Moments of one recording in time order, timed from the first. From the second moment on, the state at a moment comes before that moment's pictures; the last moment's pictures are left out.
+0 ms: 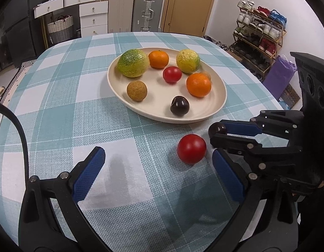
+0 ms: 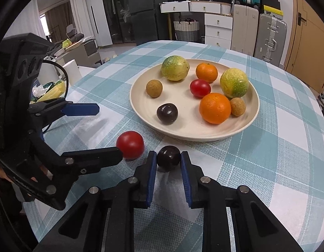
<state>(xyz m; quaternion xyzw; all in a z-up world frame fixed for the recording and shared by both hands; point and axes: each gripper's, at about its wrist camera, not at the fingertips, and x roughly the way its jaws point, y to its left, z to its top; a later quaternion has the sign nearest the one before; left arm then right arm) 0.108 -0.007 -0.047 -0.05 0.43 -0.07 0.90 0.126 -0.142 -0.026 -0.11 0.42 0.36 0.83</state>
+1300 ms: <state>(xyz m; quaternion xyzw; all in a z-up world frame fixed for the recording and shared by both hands) 0.106 -0.025 -0.039 -0.07 0.41 -0.13 0.90 0.115 -0.187 -0.010 -0.04 0.39 0.34 0.85</state>
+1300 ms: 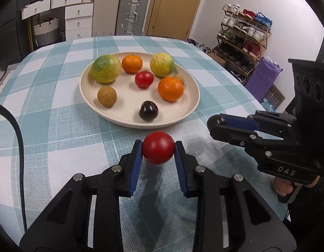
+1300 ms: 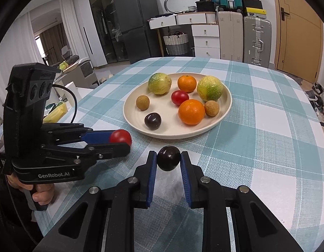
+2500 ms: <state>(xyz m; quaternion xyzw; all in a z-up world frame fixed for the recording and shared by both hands) 0.174 -0.016 -0.022 -0.04 0.36 -0.09 0.93 0.155 -0.156 -0.001 -0.03 0.39 0.33 0.86</state>
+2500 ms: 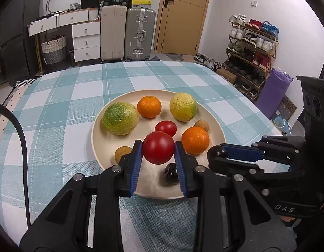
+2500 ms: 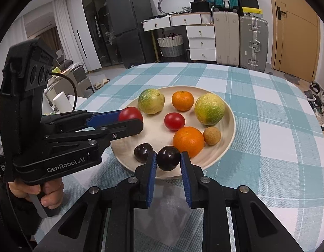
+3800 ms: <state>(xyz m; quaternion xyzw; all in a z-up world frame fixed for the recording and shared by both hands) 0.107 0.006 0.004 -0.06 0.30 -0.05 0.95 0.134 -0.191 0.018 -0.01 0.33 0.31 0.89</state>
